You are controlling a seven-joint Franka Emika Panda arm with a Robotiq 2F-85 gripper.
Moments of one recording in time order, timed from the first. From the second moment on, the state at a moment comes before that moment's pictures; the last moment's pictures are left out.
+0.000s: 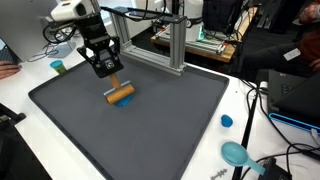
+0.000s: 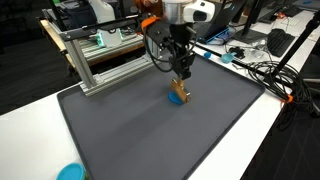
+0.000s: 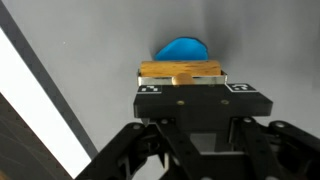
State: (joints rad) arm -0.17 0.43 0.09 -1.78 0.12 2.27 -1.43
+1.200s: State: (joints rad) arm -0.15 0.47 0.06 -1.76 0.07 2.24 -1.35
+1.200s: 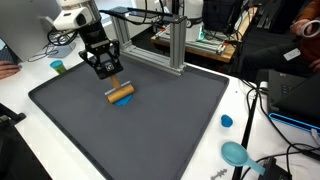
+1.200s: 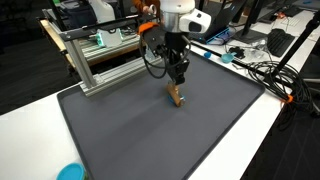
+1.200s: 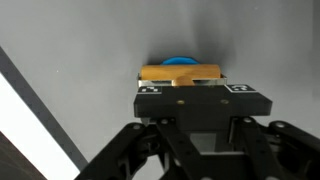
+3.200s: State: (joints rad) arm -0.08 0.48 0.02 -1.71 -0.13 2.19 -1.19
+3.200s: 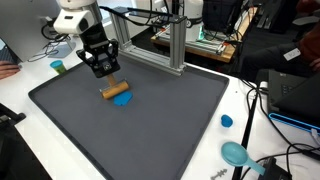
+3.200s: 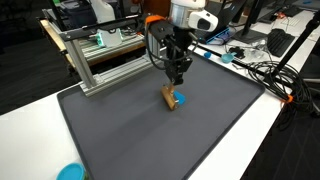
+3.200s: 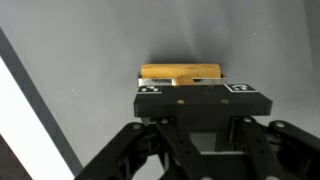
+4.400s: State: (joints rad) arm -0.14 0.12 0.02 -1.74 0.09 1.73 -1.29
